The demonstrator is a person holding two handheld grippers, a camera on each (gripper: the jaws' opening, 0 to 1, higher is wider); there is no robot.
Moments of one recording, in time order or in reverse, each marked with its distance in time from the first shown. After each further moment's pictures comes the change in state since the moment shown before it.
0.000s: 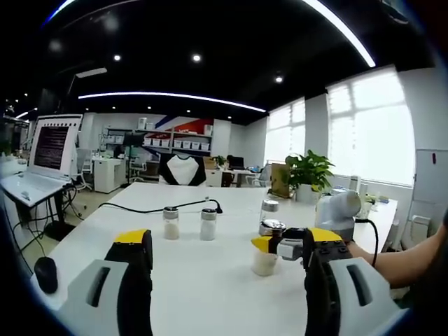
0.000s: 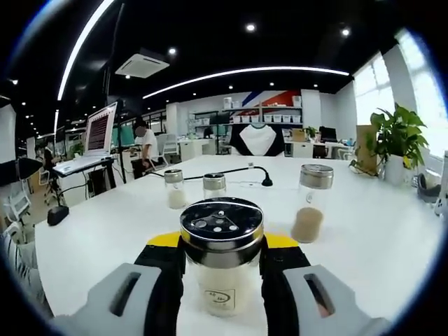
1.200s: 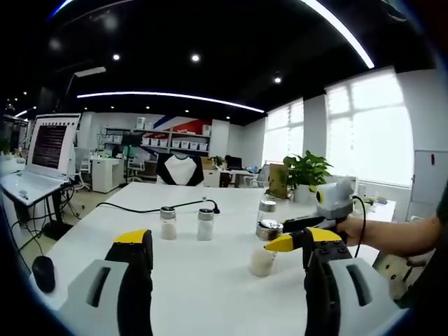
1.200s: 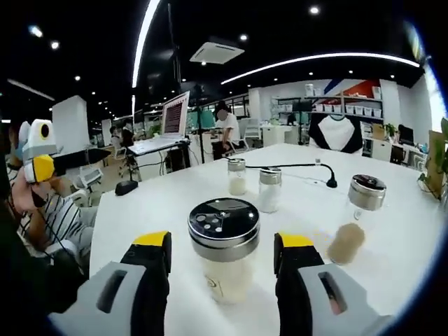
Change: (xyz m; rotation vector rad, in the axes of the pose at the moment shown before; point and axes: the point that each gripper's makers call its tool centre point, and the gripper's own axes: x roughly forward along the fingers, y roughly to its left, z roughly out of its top) left arm 0.001 -0.003 -0.001 -0.004 -0.003 -0.010; right arm -0.017 0.010 0.003 -0.090 0.101 0.586
